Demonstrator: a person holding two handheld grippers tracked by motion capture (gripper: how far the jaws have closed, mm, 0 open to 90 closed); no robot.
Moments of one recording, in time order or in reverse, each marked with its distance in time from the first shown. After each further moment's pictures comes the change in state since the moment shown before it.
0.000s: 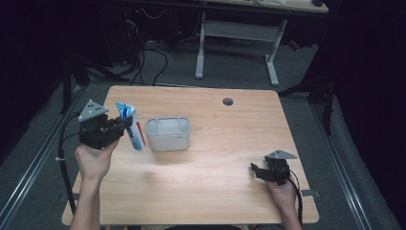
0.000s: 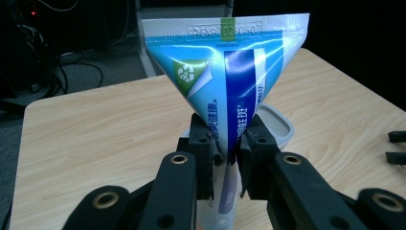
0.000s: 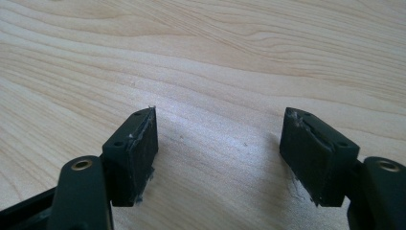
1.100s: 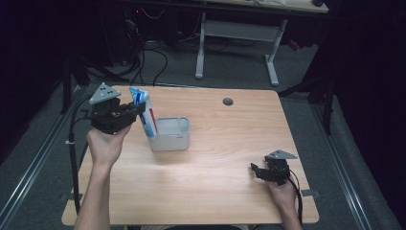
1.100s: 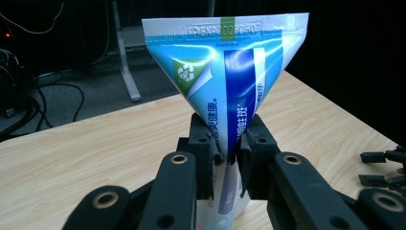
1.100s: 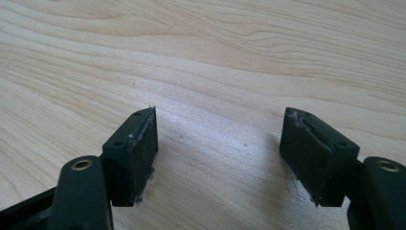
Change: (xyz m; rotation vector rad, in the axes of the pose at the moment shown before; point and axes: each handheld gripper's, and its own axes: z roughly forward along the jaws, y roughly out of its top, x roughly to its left) left arm -0.019 0.041 0.017 -0.042 -0.069 0.029; right arm 0.000 0.000 0.000 0.000 0.000 0.001
